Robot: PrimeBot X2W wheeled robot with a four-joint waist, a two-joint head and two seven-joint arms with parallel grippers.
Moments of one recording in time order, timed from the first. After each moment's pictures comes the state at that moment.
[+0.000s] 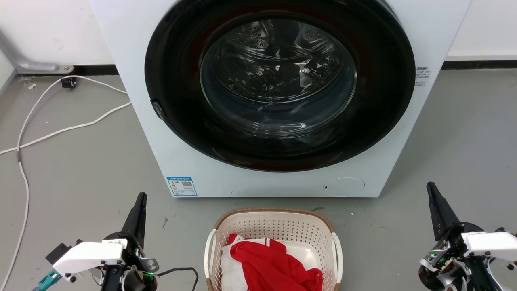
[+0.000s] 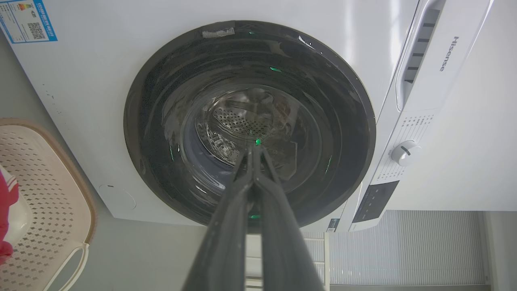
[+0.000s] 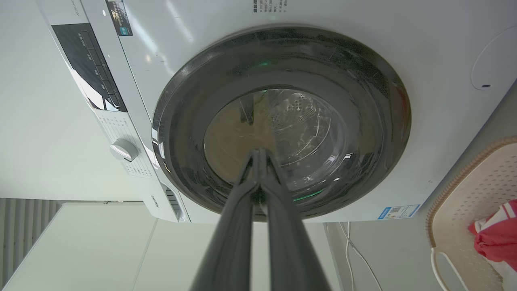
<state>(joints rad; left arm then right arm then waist) -0.10 0.06 0.11 0.25 -1.62 -0.13 0.11 -0.10 -0.06 -0.11 0.24 1.62 0.13 0.11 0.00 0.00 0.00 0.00</state>
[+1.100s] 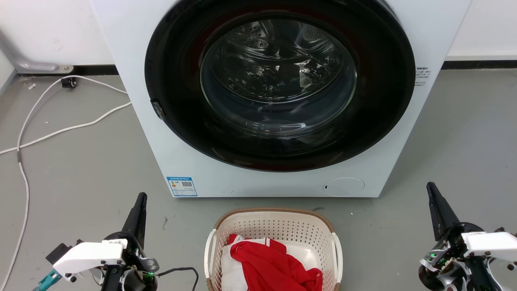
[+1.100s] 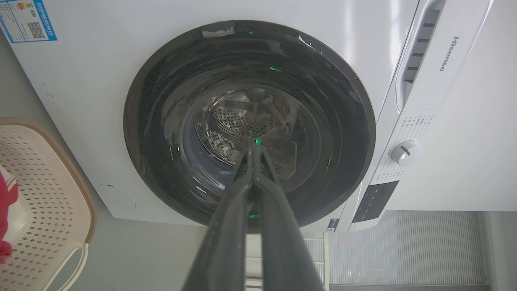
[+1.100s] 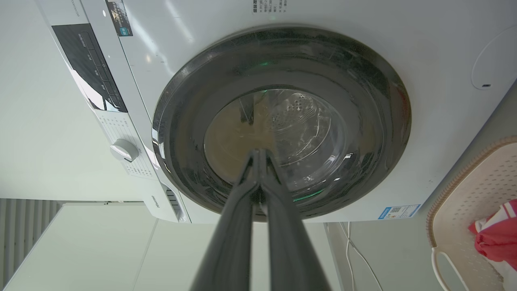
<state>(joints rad) -0.10 0.05 0.11 0.25 -1.62 -0.13 0.11 -0.10 -0.06 -0.11 0.25 1.62 0.13 0.11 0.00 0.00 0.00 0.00</state>
